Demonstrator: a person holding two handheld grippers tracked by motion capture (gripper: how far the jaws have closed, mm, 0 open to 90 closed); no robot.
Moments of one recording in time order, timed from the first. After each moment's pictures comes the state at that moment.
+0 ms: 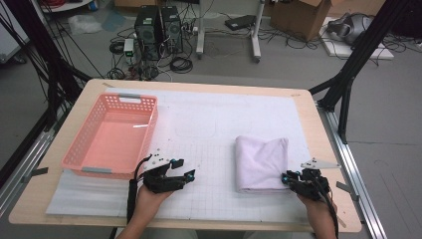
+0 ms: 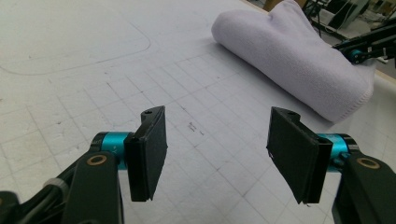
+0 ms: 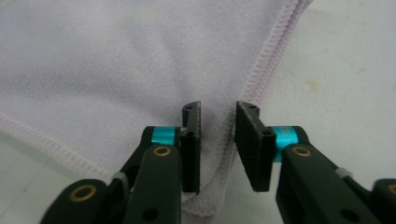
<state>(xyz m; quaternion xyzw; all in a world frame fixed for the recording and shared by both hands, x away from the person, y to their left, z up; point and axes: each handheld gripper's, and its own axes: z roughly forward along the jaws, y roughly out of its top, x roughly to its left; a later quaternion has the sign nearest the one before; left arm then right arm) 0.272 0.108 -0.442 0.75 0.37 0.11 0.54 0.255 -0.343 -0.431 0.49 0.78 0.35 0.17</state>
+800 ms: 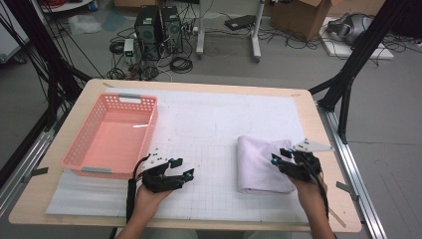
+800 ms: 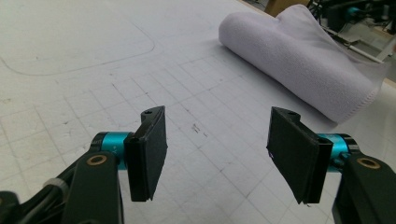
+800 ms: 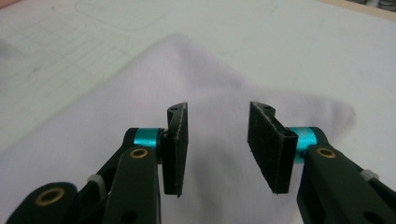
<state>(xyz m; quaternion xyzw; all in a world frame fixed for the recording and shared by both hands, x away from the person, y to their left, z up) 0.273 0.112 -0.440 0.74 0.37 0.11 0.55 0.298 -0.308 -0.393 0.44 0.78 0.40 0.22</state>
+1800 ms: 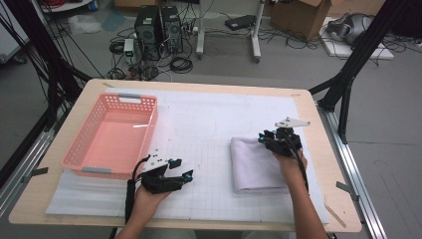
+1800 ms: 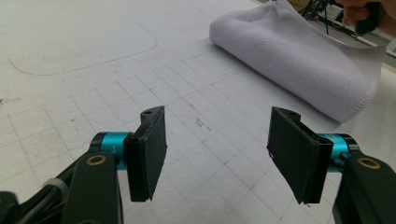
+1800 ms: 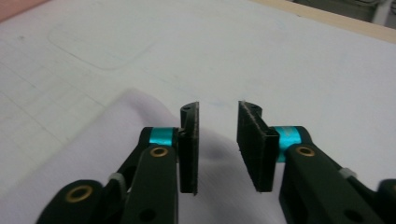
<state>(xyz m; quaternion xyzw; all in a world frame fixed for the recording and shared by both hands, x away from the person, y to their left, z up) 0.271 0.112 -0.441 0.75 0.37 0.12 0.54 0.362 -0.289 -0.400 0.44 0.78 0.39 0.21</state>
